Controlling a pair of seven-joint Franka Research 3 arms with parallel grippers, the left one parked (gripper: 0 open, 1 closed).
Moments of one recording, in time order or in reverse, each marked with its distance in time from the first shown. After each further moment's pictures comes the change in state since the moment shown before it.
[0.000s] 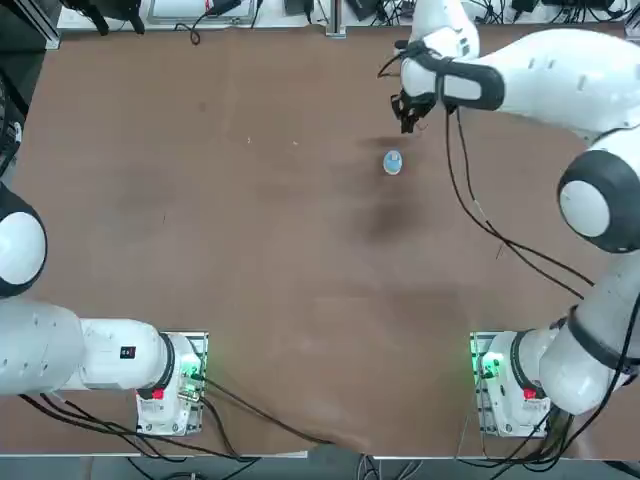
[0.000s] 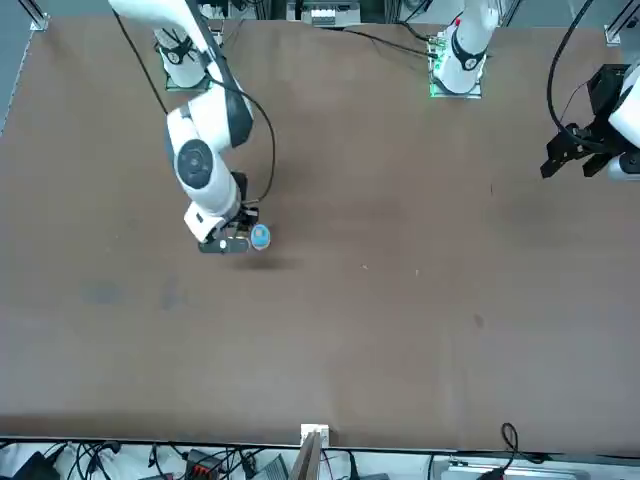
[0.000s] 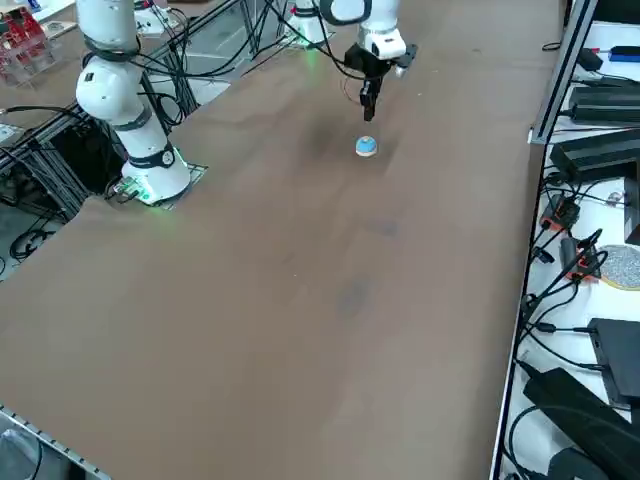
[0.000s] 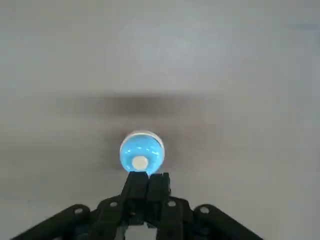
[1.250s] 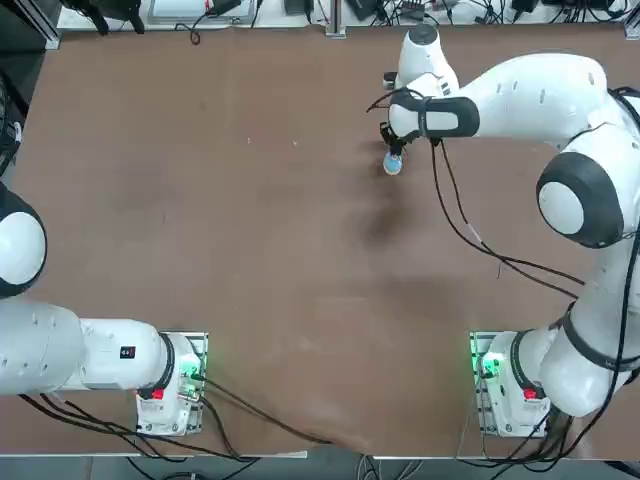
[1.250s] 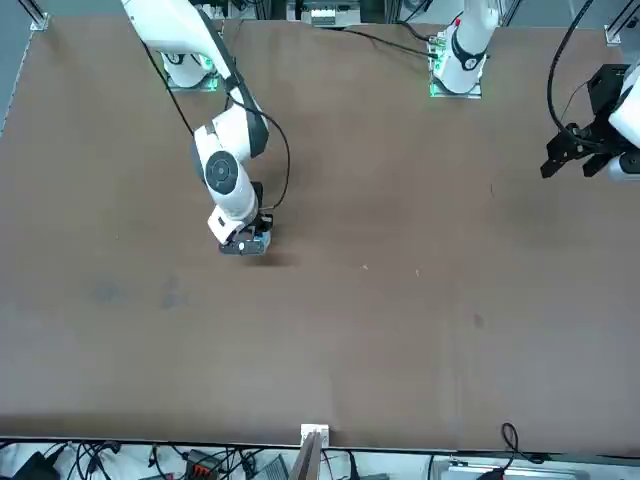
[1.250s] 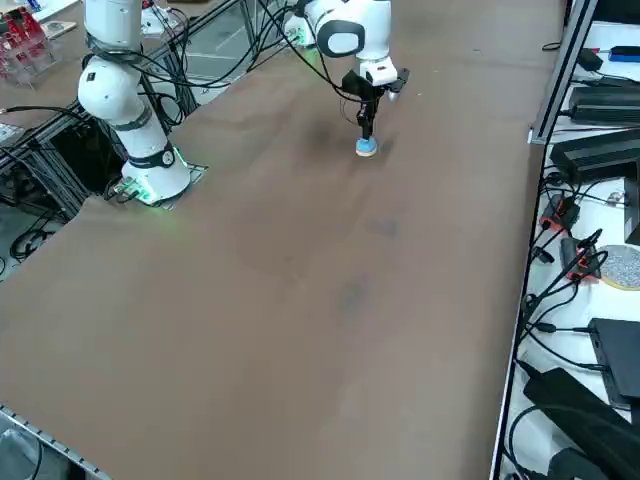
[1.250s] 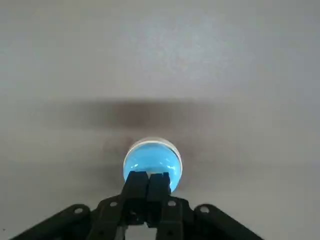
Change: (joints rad) arm 0.037 0.058 -0.002 -0.102 0.000 0.209 0.025
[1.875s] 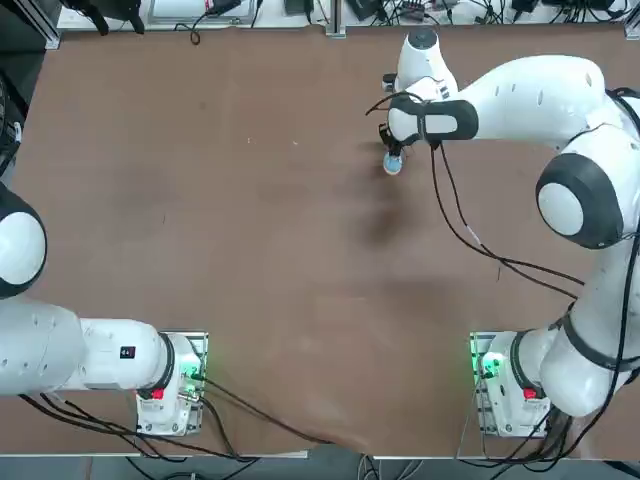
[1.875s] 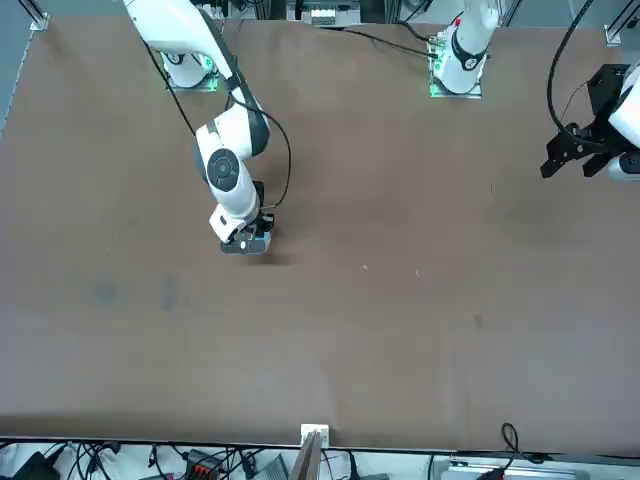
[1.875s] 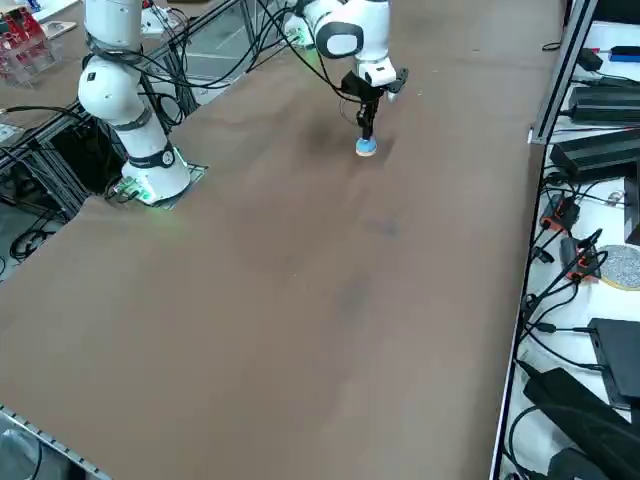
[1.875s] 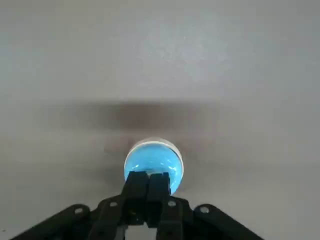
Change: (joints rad) arm 0.002 0.000 -0.001 -0.005 0.000 0.008 0.001
